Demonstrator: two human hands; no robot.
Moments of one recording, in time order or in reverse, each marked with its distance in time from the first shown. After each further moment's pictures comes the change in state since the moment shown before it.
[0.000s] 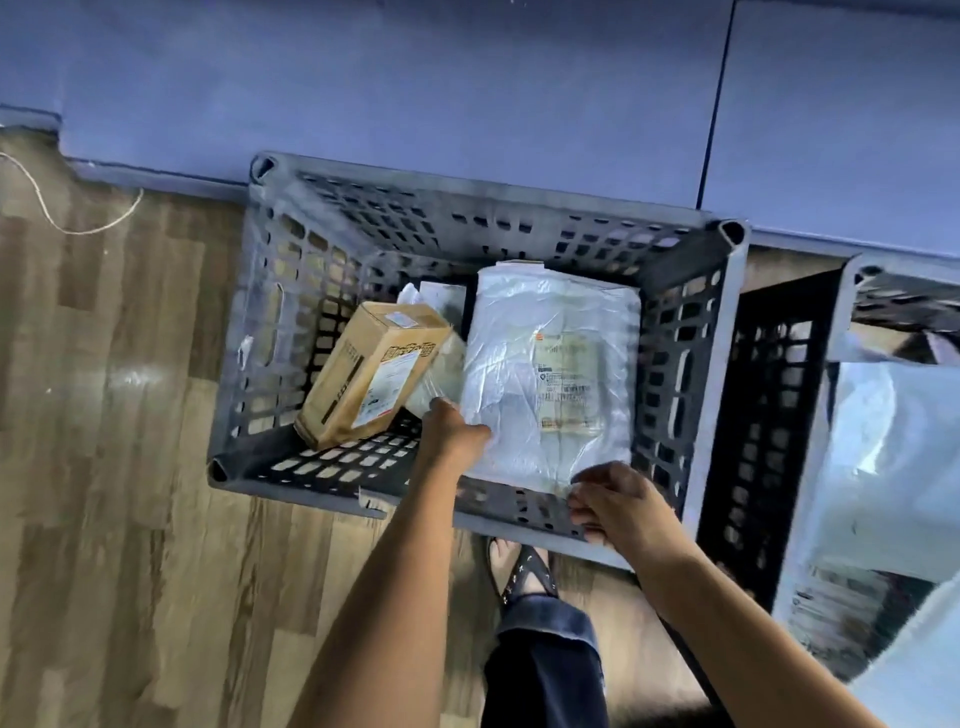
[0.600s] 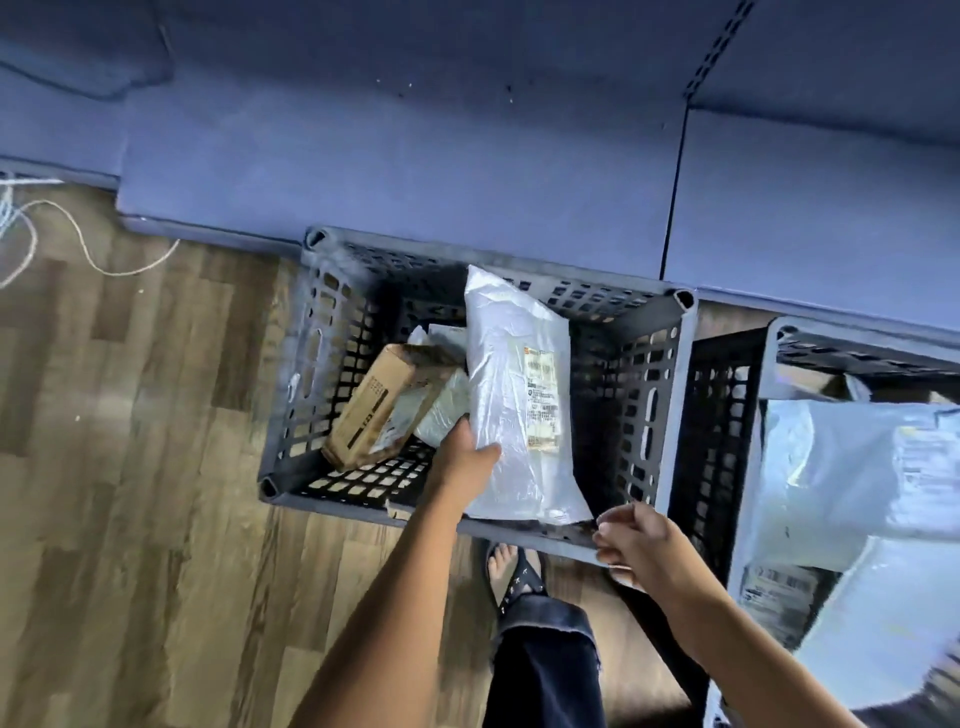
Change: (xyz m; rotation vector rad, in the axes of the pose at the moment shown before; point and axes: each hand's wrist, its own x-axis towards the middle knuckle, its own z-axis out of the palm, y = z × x) left_hand -0.080 0.025 -0.043 -0.172 -0.102 0.182; right_hand -0.074 -0.023 -0.022 -0.104 0.052 0.036
